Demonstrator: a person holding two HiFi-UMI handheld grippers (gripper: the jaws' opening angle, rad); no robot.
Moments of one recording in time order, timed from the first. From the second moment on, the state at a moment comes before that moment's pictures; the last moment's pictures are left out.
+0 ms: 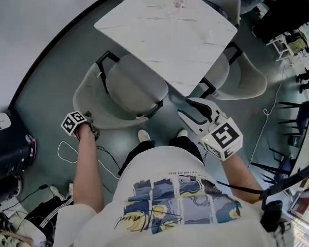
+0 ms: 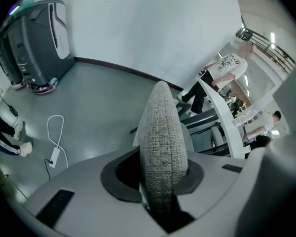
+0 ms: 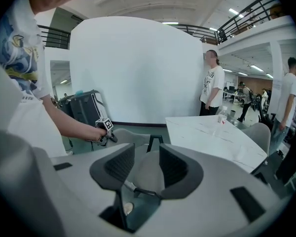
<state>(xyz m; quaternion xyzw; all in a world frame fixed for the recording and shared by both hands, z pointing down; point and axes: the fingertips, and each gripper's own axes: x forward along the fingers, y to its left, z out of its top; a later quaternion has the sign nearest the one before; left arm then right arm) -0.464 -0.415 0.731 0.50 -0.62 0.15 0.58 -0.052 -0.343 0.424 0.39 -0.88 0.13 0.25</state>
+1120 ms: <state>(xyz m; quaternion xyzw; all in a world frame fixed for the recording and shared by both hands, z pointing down) -0.650 -0.264 0.727 0.43 -0.67 0.14 0.59 -0.112 -0.316 0.443 0.31 -0.90 0.13 0.27</state>
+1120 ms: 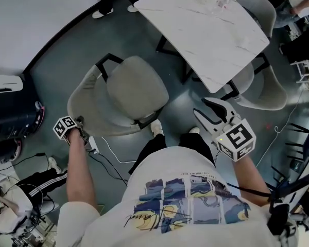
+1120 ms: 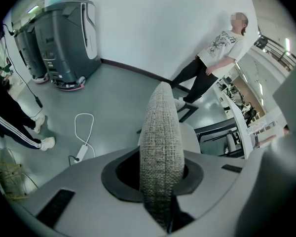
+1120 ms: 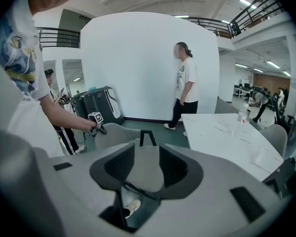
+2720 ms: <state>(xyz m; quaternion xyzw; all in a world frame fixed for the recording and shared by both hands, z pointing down) -0.206 -0.003 0.437 0.73 -0.61 0.09 0.28 0.006 -0.105 0.420 0.09 -0.97 0.08 0.20</state>
